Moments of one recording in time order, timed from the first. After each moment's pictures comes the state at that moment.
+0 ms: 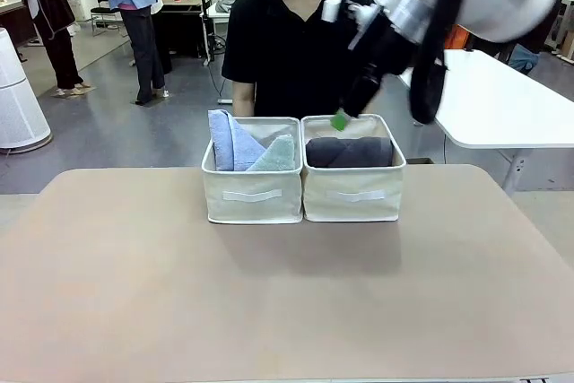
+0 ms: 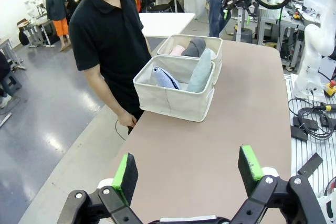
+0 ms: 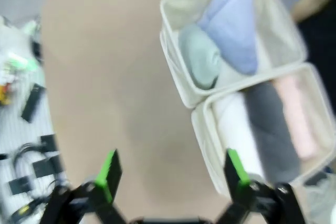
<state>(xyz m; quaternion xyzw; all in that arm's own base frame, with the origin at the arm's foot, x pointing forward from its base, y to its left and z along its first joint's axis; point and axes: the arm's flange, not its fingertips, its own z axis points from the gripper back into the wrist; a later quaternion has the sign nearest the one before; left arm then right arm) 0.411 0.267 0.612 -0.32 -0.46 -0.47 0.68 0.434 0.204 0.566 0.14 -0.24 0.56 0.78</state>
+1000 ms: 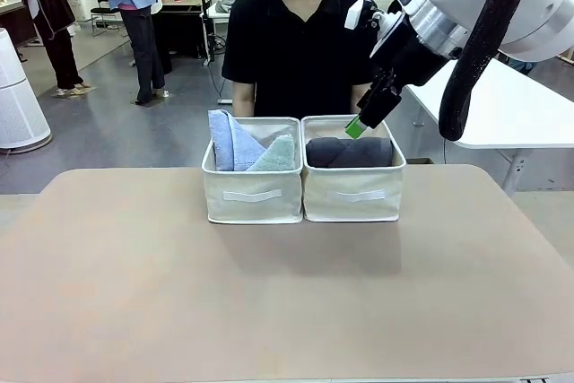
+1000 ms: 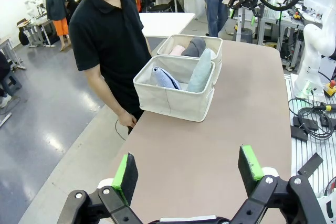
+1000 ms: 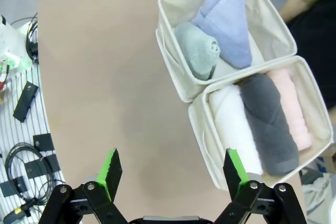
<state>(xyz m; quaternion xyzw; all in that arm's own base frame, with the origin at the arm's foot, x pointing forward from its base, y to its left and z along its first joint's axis) 0.411 0.267 0.612 -0.32 -0.46 -0.47 0.68 0.416 0.190 0.563 0.13 -0.26 0.56 0.78</state>
